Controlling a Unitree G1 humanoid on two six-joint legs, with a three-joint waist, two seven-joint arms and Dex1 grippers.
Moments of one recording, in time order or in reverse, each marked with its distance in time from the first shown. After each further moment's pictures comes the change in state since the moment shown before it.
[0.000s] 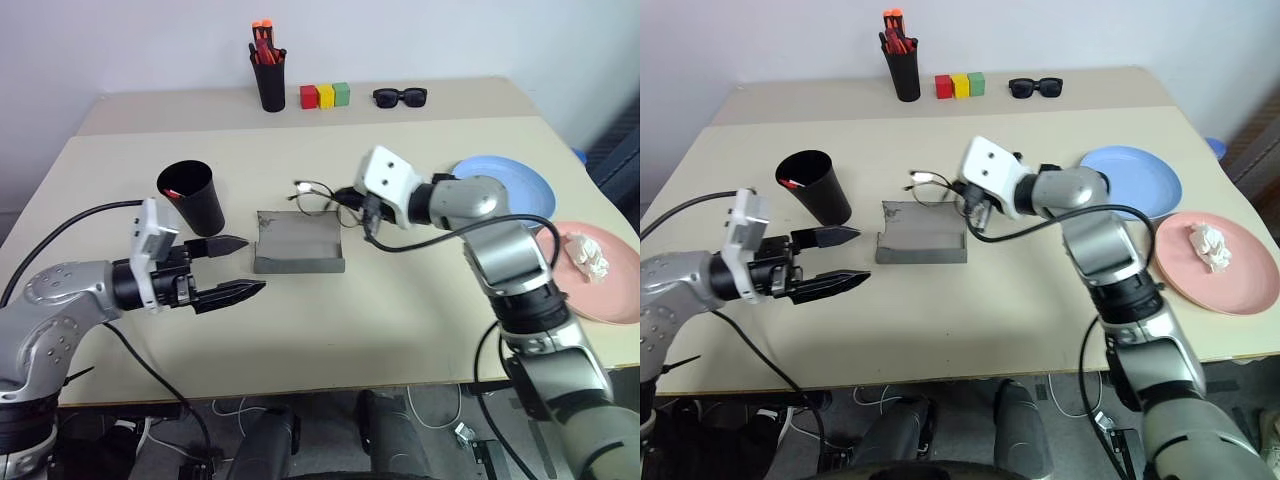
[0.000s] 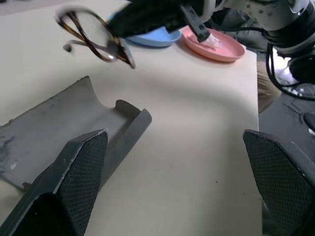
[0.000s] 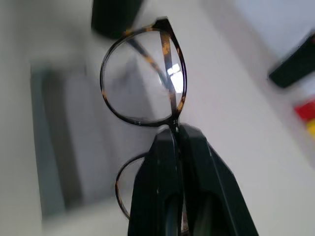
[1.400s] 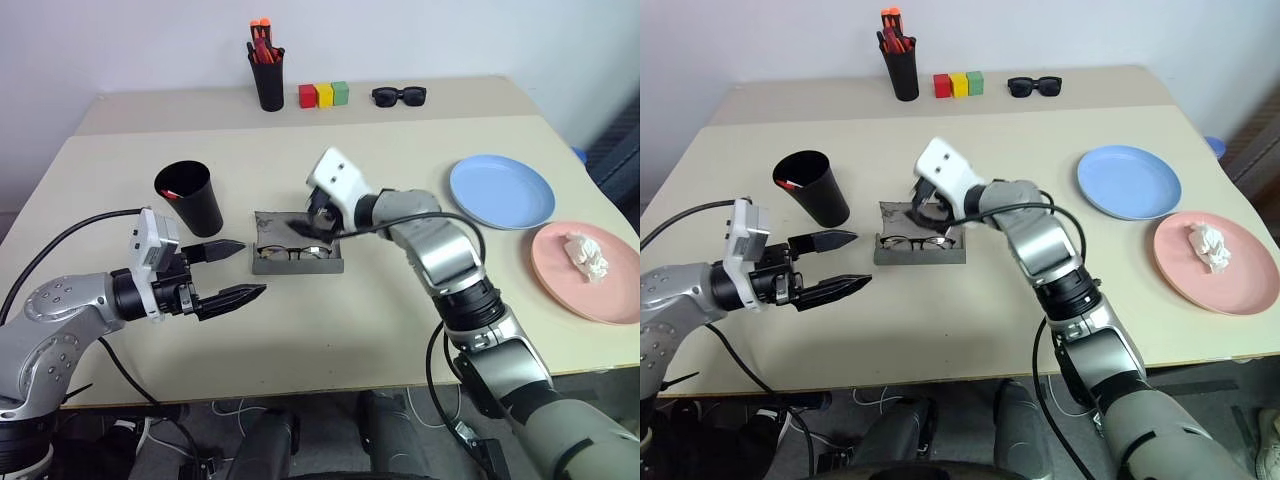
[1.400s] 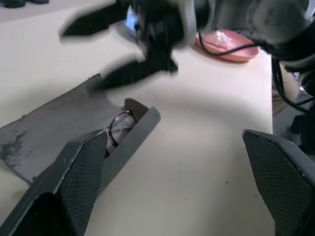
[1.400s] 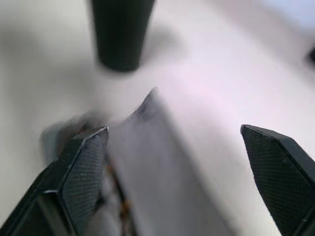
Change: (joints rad) left arm 0.046 -0.018 -0.027 -0.032 0.017 -0.090 0.084; right arm -0.026 0.203 -0.025 0.116 0.064 0.147 -0.161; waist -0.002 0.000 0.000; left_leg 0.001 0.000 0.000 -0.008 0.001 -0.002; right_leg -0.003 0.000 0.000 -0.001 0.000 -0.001
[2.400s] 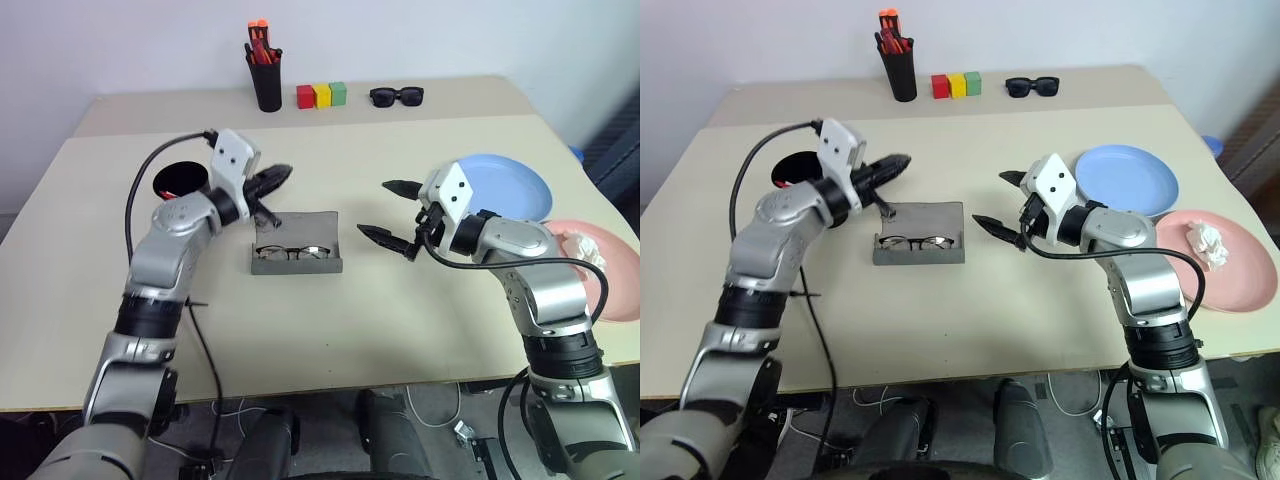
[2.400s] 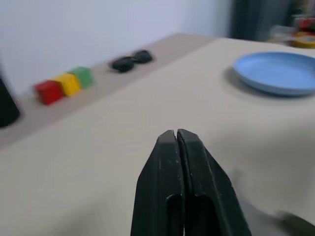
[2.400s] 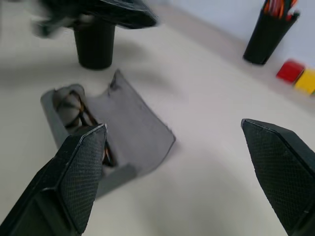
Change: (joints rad) left arm -0.659 -0.381 -0.326 0.658 0.540 -0.313 0.359; right arm 0.370 -0.305 -0.207 -0.235 0.222 -0.236 0.137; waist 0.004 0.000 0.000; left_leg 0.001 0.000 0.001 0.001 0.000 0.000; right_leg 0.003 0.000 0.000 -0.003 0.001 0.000
